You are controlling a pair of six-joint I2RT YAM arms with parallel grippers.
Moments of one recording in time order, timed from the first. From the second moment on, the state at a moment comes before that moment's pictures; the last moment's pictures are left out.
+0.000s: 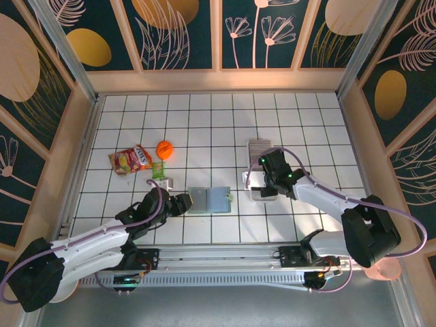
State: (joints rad) left arm -0.78 0.89 0.19 0.04 -0.03 -0.92; right arm 0.56 1.29 0.64 -0.30 0.11 -1.22
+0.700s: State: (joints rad) left arm -0.78 0.86 0.17 0.04 -0.03 -0.94; right arm 0.56 1.25 0.66 -0.35 0.11 -1.23
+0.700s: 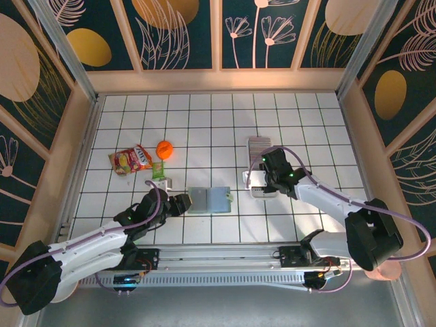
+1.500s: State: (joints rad) left arm -0.78 0.84 0.16 0.04 -0.03 -0.95; right arm 0.56 1.23 0.66 -0.37 0.11 -1.23
